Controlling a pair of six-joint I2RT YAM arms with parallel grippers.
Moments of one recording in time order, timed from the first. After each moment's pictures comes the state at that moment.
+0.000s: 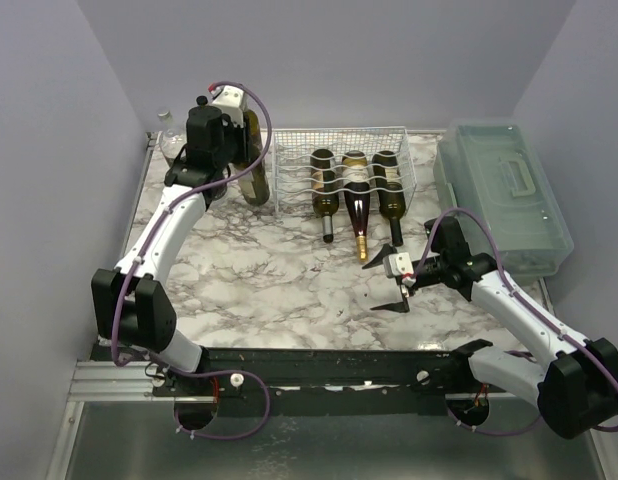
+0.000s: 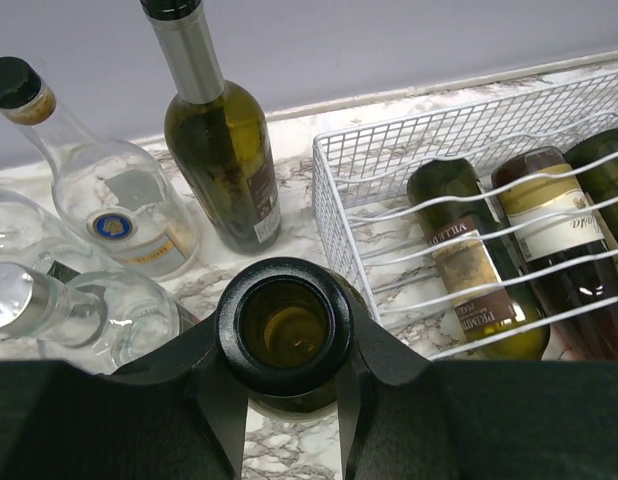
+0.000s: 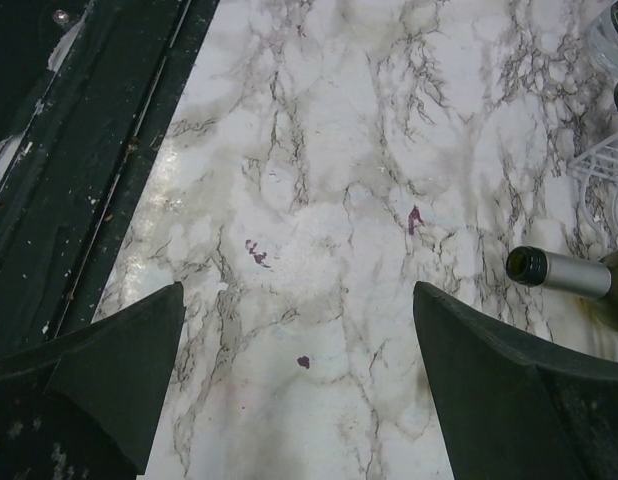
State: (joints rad) left arm -0.22 1.51 1.40 -0.18 0.03 -0.01; right arm 0.37 1.06 0.65 -0.49 -1.11 -1.16
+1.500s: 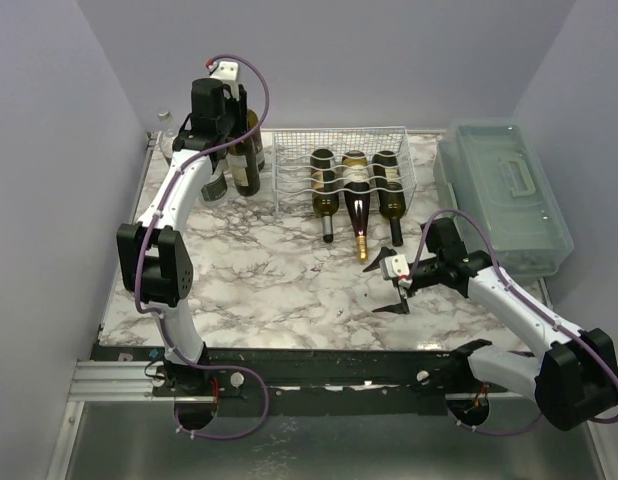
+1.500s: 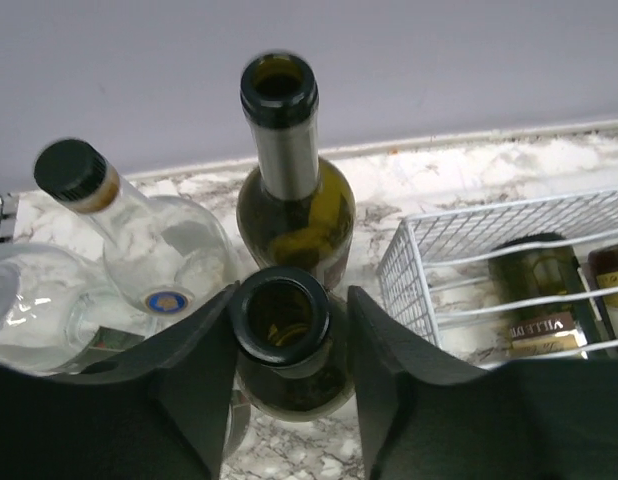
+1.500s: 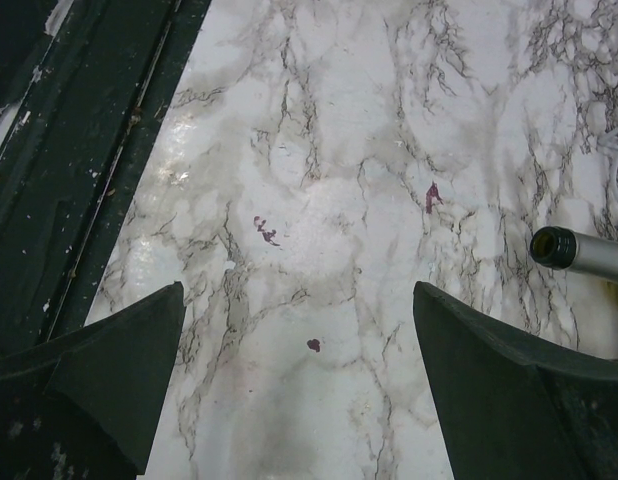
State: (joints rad) left arm -0.15 1.85 1.74 -0.23 -0.02 -0.01; right arm 0.37 1.11 0.65 -0.54 -1.08 -1.23
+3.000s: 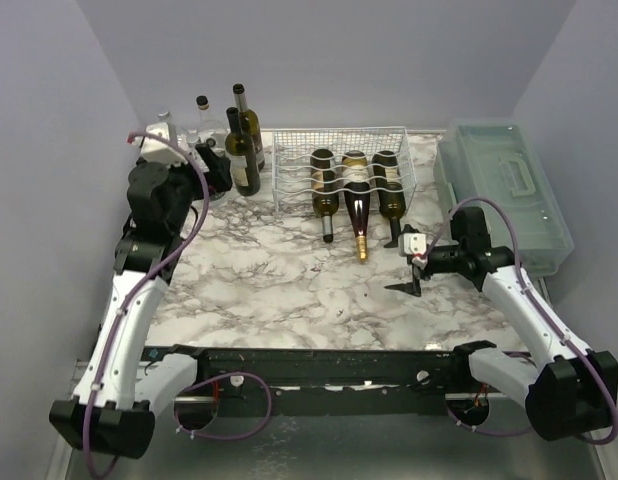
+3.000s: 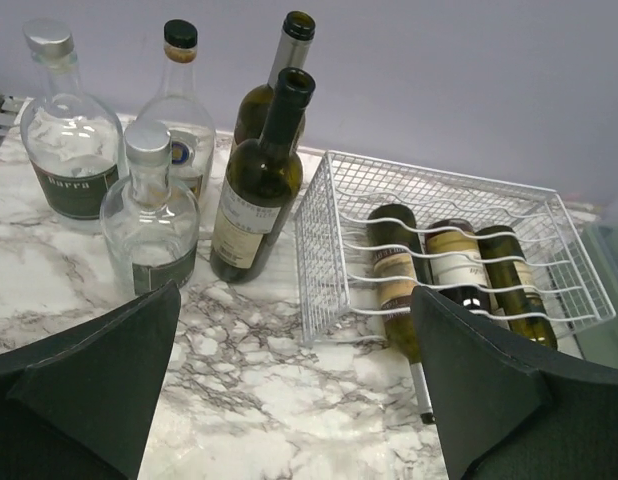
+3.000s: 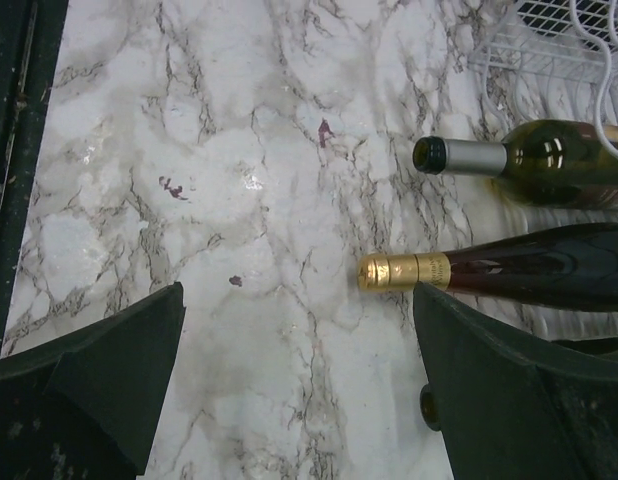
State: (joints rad) left arm -0.15 1.02 1.15 -0.24 -0.05 -0.32; right arm 0.18 1.05 0.70 -0.56 -1.04 -1.19
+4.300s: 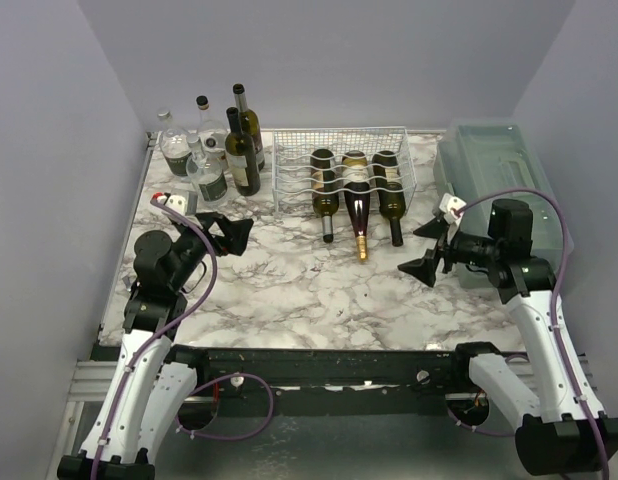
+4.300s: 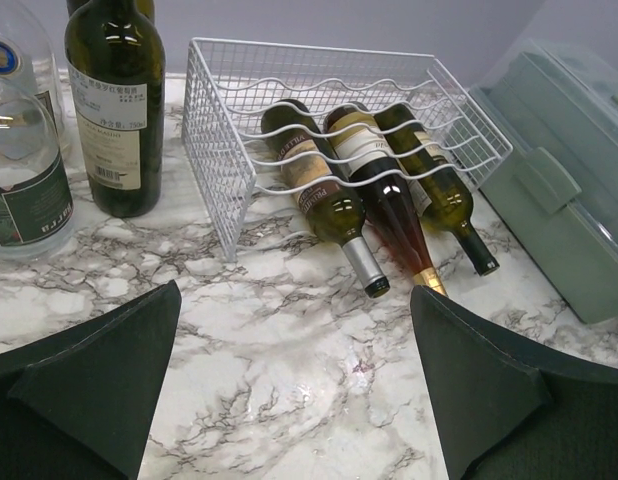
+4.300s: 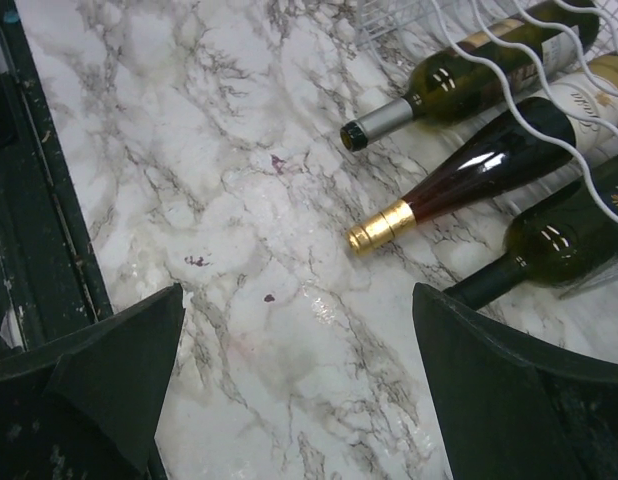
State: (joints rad) left arm -0.15 0.60 0.63 -0.07 0.29 -0.30; right arm 0.06 0.84 0.86 -0.64 -0.96 -0.54
